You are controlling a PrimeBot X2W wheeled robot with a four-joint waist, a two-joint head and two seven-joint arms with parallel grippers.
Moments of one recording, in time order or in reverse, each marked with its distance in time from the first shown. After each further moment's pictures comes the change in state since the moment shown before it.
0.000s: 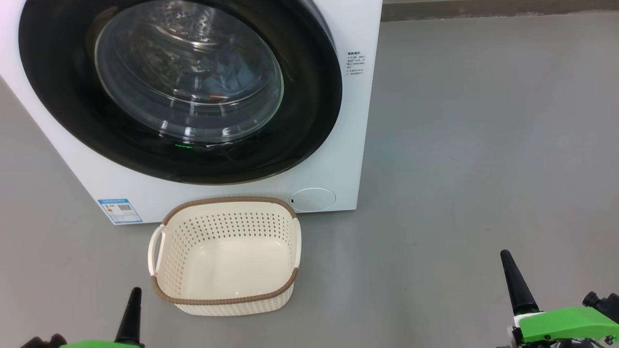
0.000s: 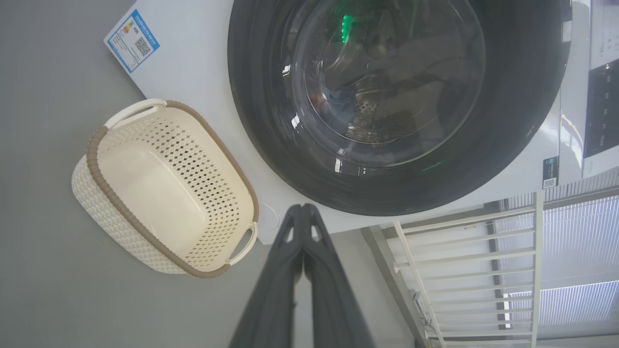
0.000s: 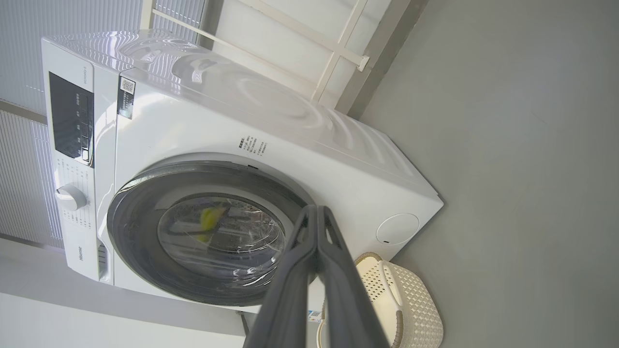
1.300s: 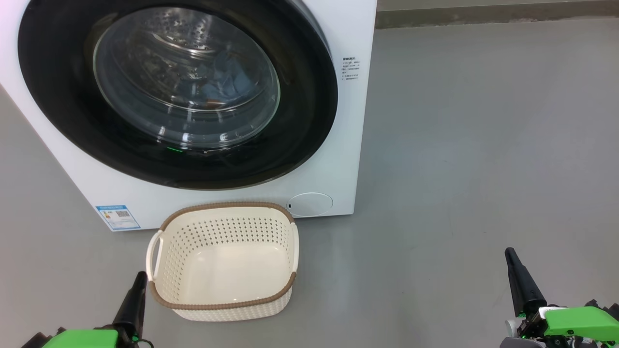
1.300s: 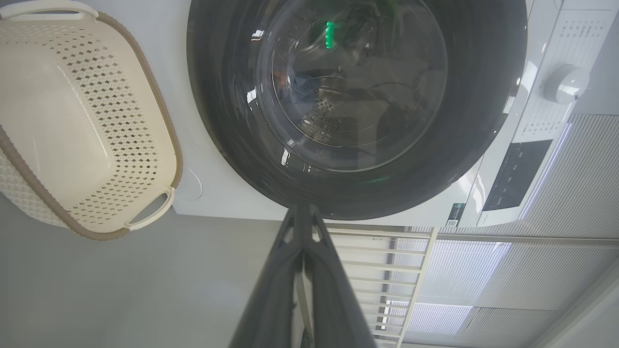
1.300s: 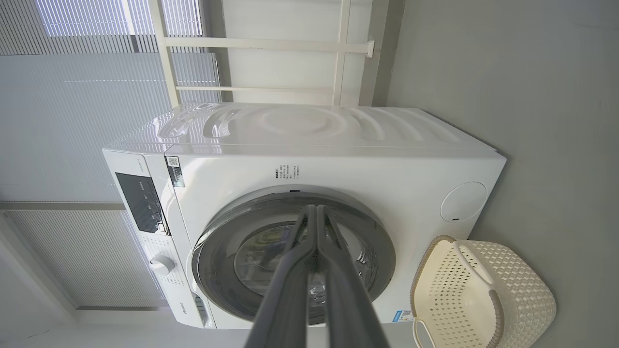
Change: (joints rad) left arm -0.067 0.007 0.012 0.053 -0.391 -0.026 0.102; right arm -0.023 0.001 -0.033 0.029 0.389 -0.007 0.105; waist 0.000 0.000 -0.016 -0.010
